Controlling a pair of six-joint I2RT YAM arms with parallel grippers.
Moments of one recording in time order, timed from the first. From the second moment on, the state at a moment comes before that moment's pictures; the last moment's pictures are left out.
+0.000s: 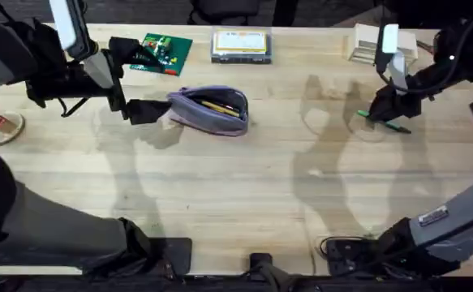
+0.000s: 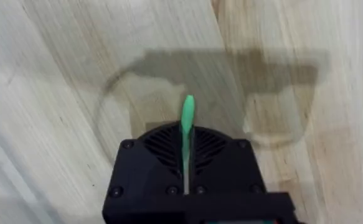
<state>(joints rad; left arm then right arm) 0.43 1.67 1.11 -0.82 1.08 1.68 -0.37 1.97 1.41 -1.01 -0.28 -1.58</state>
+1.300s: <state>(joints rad) 0.43 1.67 1.11 -0.82 1.08 1.68 0.57 1.96 1.80 -1.19 -0.24 -0.97</state>
